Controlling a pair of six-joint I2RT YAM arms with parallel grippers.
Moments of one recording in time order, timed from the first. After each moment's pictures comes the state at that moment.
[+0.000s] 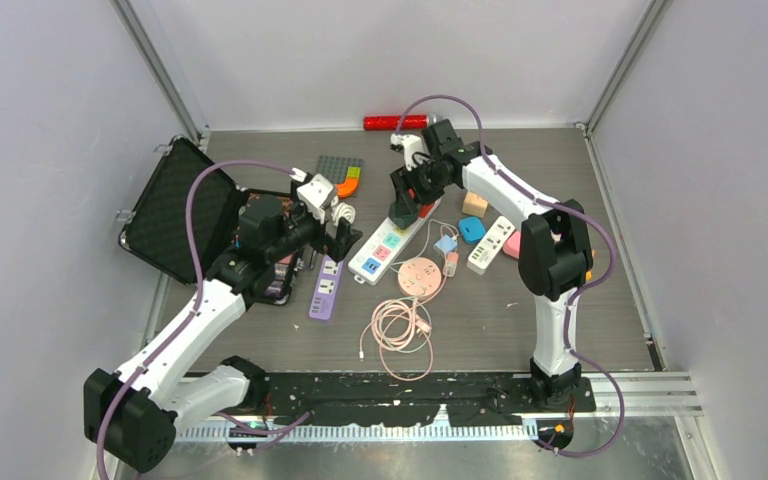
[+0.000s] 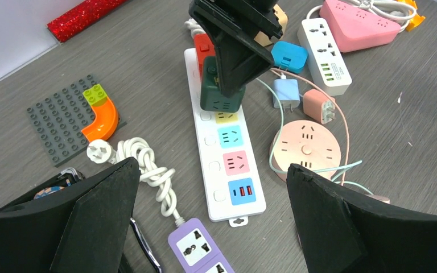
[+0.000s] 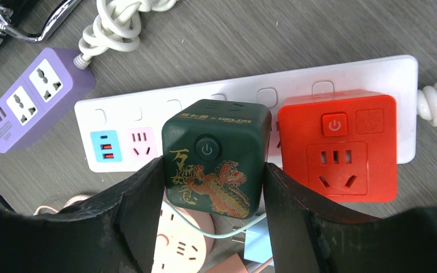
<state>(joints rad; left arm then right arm) -0.46 1.02 0.80 -0.04 0.32 0.10 0.46 2.04 1.75 -0.68 -0.41 -0.14</state>
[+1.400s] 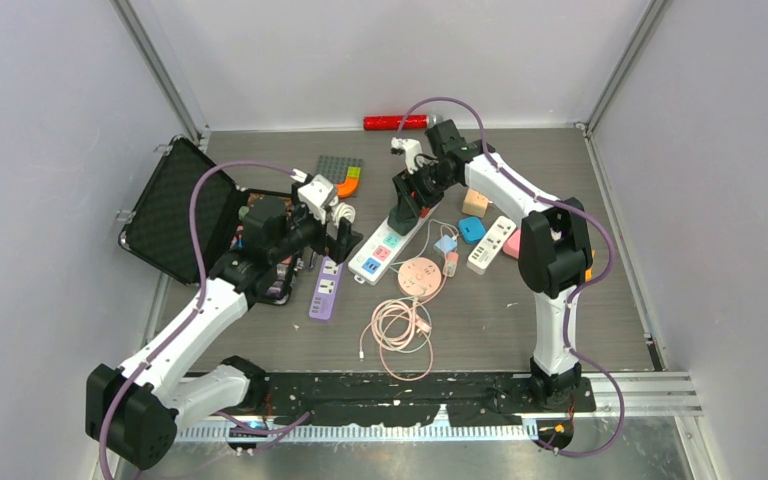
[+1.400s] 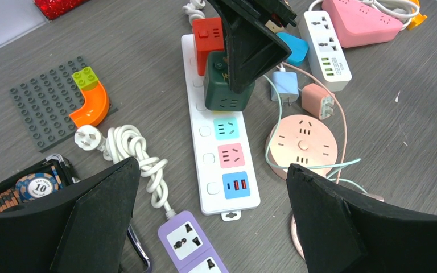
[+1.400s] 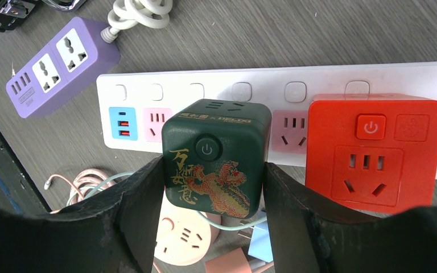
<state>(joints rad) -0.46 1.03 0.79 -0.05 0.31 0.06 0.44 2.06 1.76 -0.75 -0.54 -0.24</state>
